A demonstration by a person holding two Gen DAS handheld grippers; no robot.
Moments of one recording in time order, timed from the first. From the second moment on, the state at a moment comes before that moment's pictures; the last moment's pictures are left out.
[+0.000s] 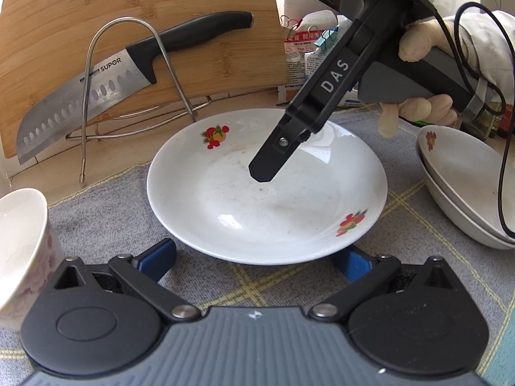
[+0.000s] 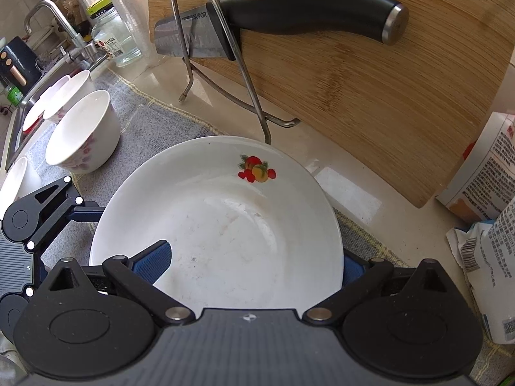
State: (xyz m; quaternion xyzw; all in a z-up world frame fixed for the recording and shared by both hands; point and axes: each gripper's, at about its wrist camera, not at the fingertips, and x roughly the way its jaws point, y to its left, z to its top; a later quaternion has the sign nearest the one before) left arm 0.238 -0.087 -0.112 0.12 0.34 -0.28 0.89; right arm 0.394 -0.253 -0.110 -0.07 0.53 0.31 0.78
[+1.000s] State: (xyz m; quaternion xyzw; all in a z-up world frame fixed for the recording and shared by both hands) left arm 0.242 -0.095 -0.108 0.15 0.33 -0.29 0.89; right arm 0.400 -0.251 -0.109 -0.04 0.54 0.31 0.78
